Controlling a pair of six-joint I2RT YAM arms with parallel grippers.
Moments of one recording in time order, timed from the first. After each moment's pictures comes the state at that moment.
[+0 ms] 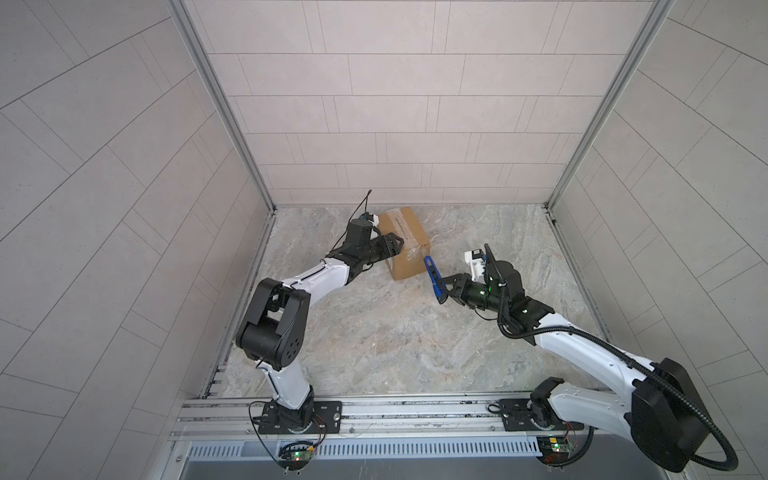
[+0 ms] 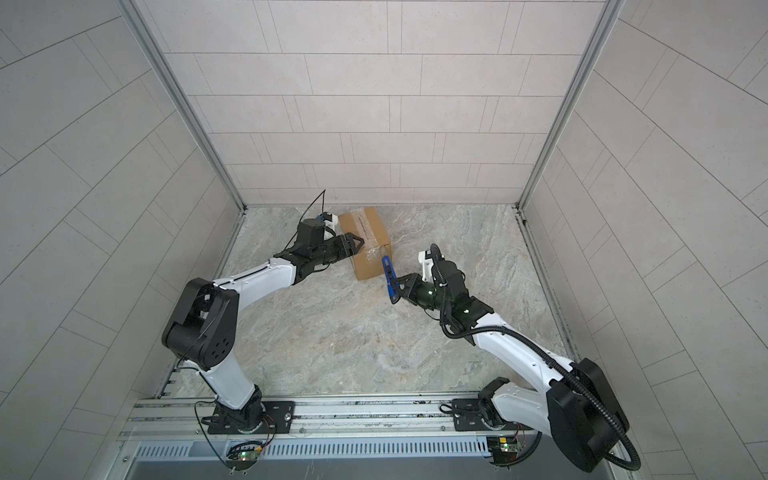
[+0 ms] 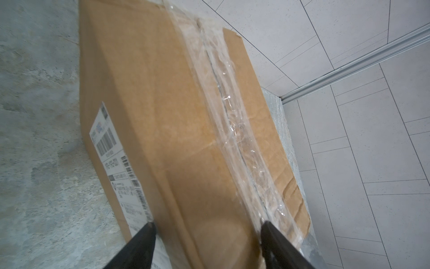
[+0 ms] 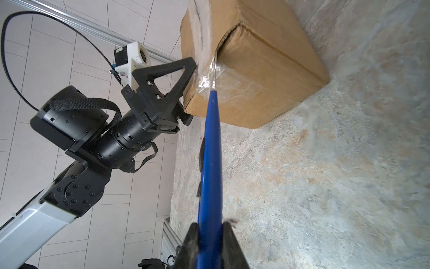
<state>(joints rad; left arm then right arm) -0.38 1.74 1.11 0.09 0.32 -0.67 0.51 1.15 0.64 0.11 -0.38 1.03</state>
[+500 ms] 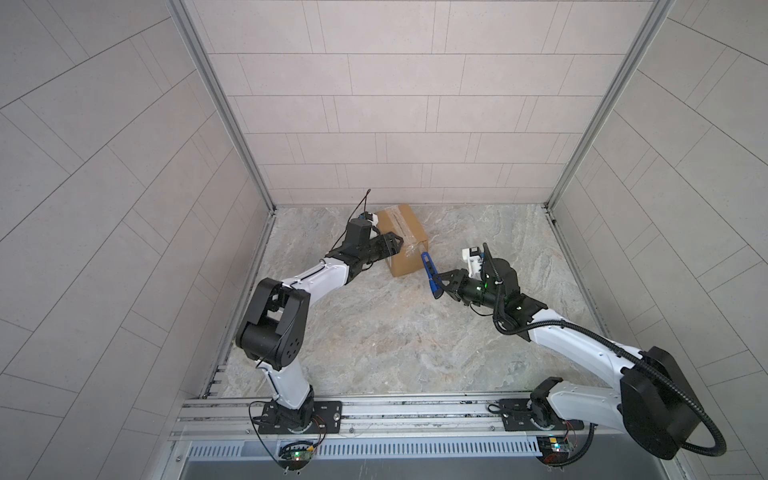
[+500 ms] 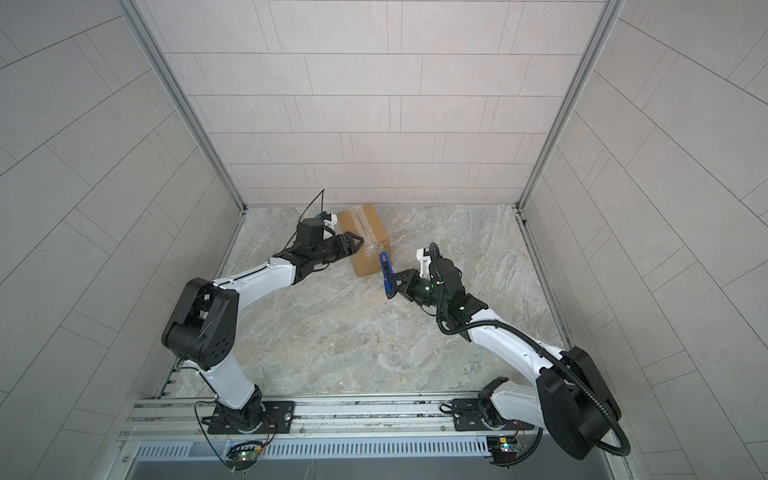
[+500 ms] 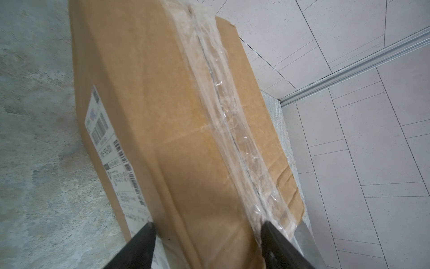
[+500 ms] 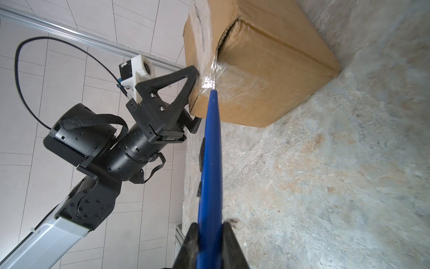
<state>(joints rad) -0.38 1.74 1.11 0.09 0.32 -0.68 0.51 1.21 0.65 0.20 -0.38 1.11</state>
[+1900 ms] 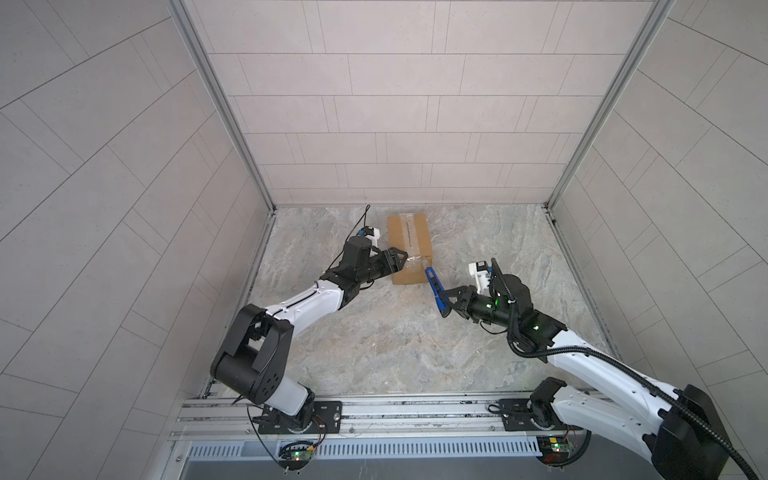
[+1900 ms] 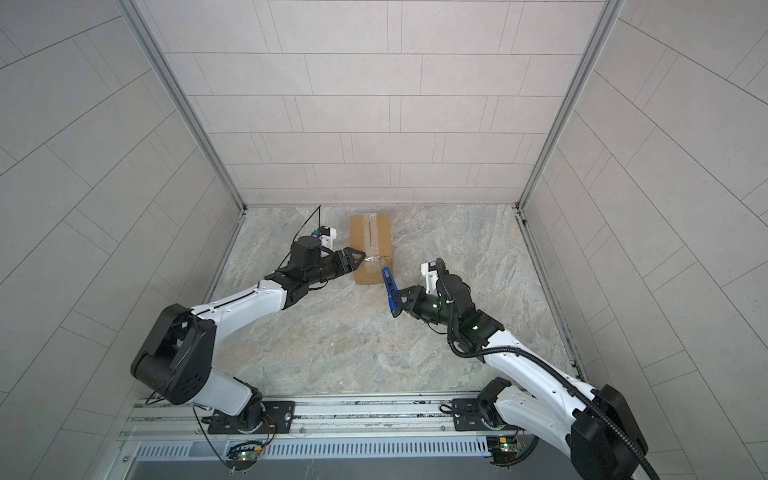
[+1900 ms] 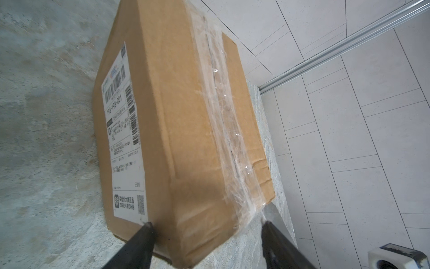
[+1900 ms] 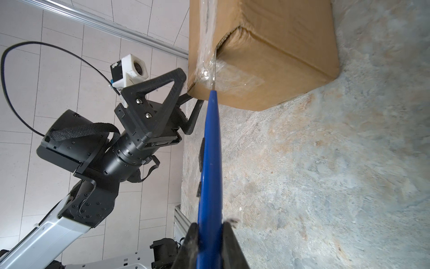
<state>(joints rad) -0.46 1.52 0.88 0.18 0.32 -0.76 0.58 0.97 0.54 0.05 -0.35 1.13</state>
